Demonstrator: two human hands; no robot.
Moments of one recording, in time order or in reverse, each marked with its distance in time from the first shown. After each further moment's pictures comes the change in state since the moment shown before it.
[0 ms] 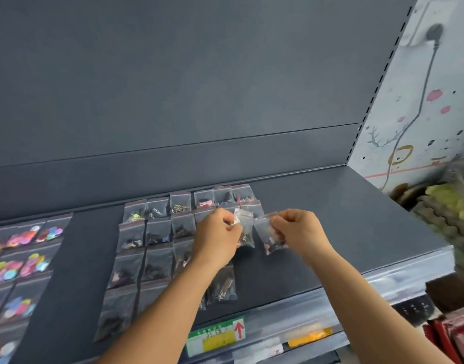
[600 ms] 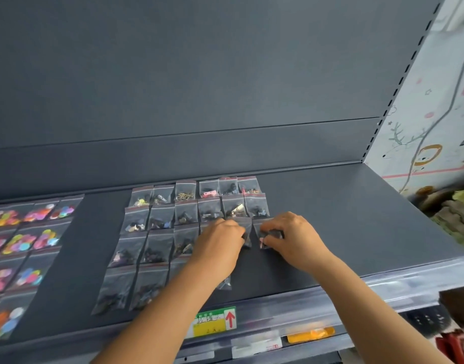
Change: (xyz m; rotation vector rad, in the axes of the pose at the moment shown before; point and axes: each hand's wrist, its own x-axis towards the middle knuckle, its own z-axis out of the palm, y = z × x) left_hand -0.008 -0.021 0.019 0.741 -0.131 0.351; right_hand 0.005 0.027 0.000 -0.540 -0.217 -0.510
